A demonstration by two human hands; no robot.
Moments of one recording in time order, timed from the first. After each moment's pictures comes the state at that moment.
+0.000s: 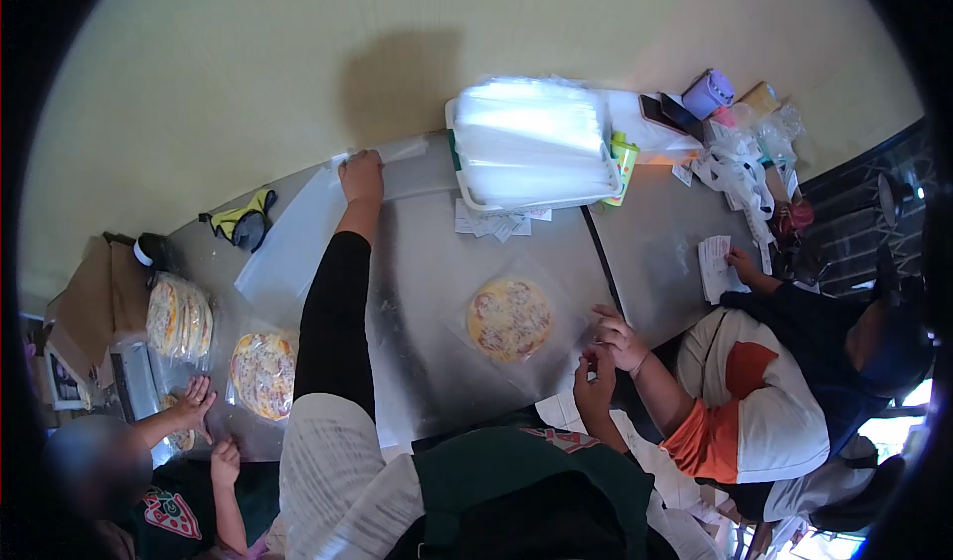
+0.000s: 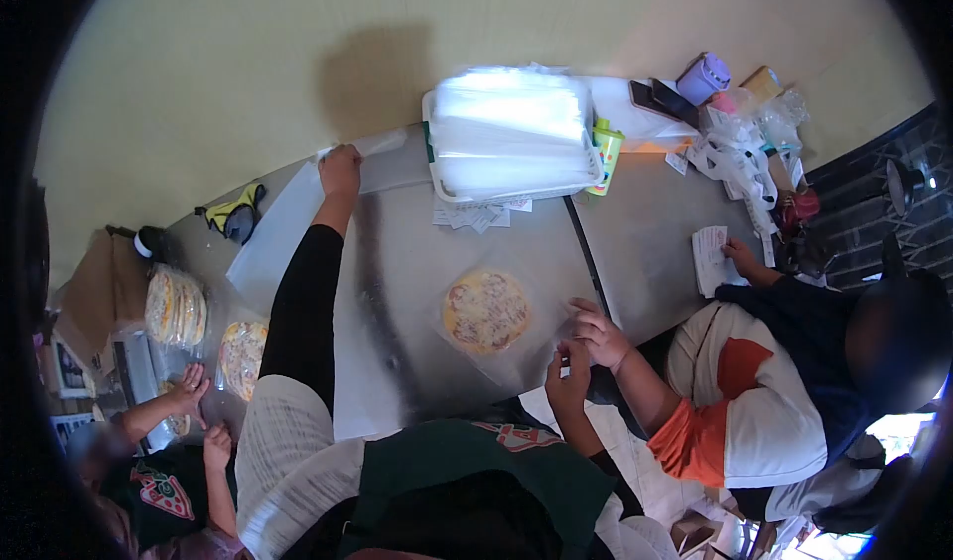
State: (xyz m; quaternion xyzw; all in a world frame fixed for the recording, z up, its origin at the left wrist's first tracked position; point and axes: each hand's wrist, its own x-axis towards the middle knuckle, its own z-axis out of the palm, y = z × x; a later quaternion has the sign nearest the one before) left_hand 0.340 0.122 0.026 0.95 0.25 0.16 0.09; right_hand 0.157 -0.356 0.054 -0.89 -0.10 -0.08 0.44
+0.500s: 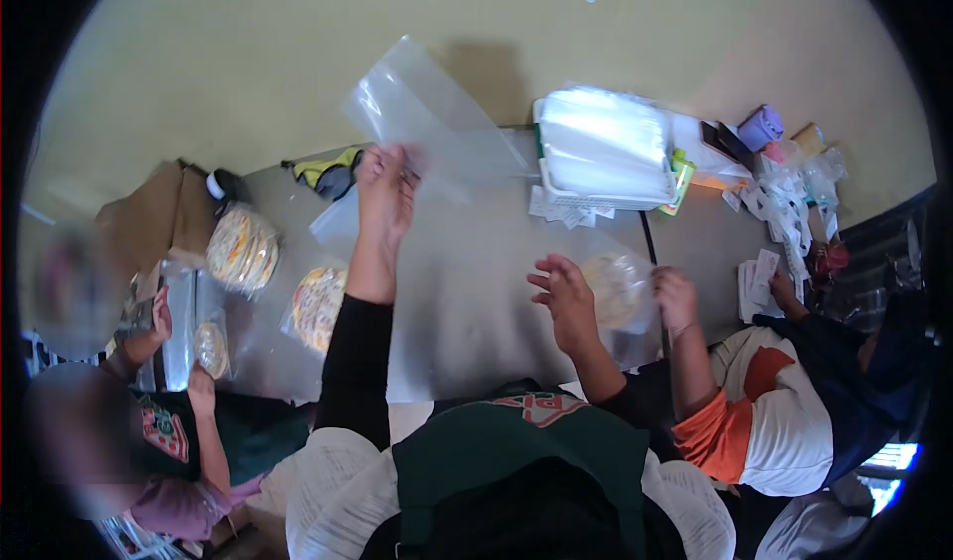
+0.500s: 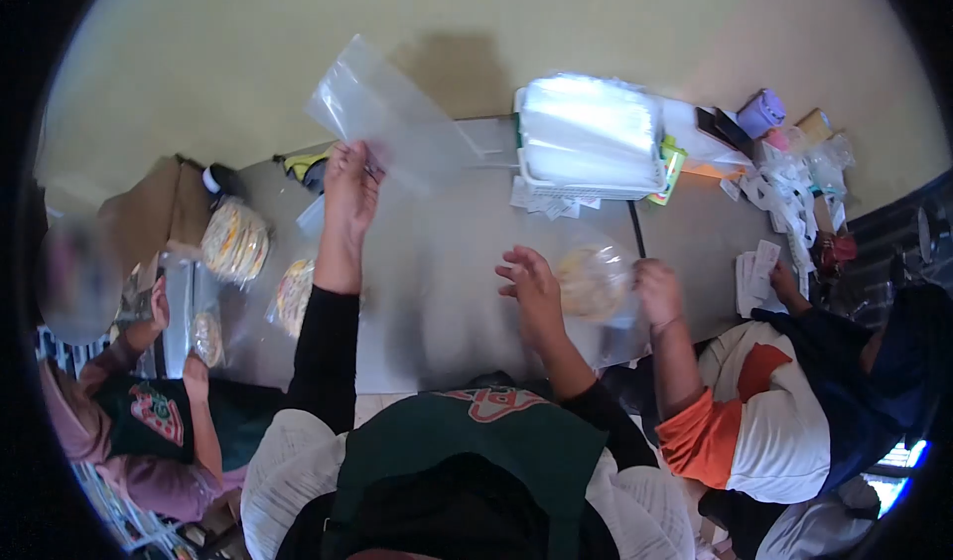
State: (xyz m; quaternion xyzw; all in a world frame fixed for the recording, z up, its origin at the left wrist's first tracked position) left_hand 0.168 0.092 0.180 0.41 0.14 0.34 0.84; right_hand 0.176 -0.195 0.132 -0.57 -0.09 0.28 0.77
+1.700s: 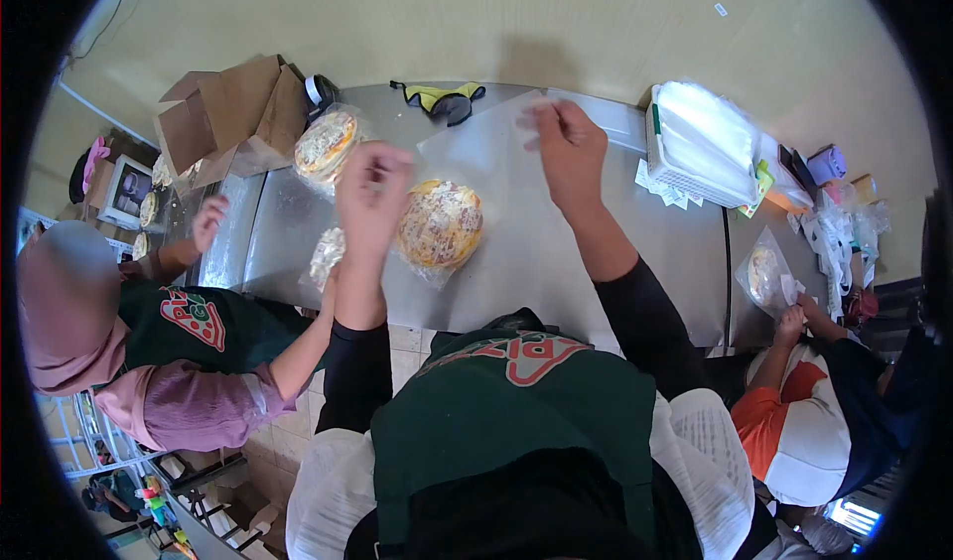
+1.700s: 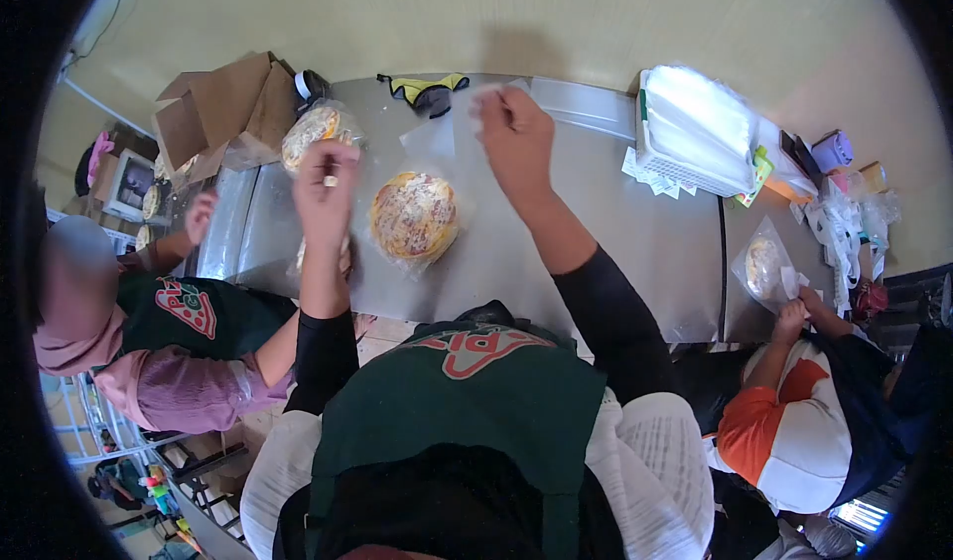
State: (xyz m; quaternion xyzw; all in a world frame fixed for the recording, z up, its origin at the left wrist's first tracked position) left_hand -0.081 0.136 0.230 0.74 0.22 0.48 0.42; right_hand 0.101 0.016 0.233 -0.61 -0.33 0.06 0.71
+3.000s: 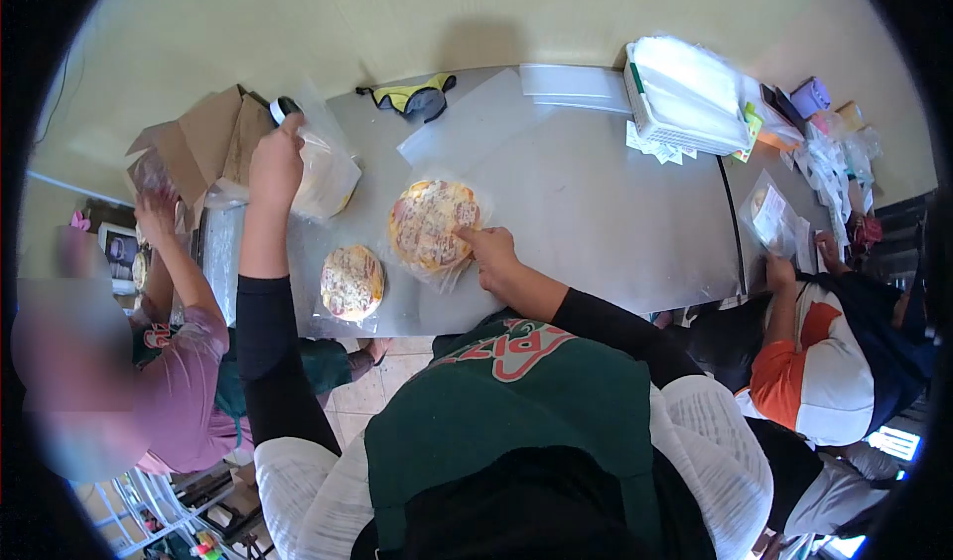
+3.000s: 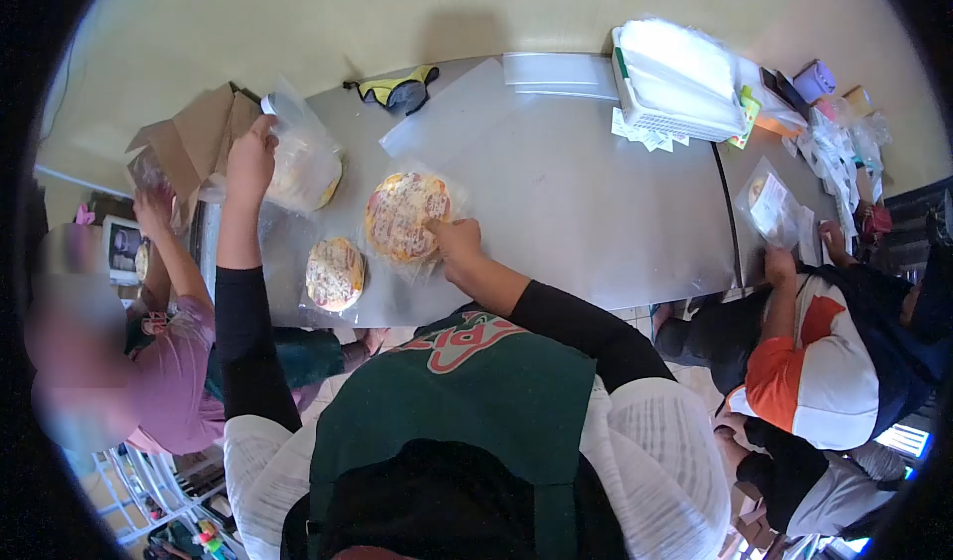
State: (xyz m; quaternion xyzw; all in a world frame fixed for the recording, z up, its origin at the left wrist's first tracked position) left_hand -0.097 0.287 0.244 0.94 0.31 0.16 0.00; right_hand -0.017 0.032 0.091 -0.55 0.12 0.43 0.71
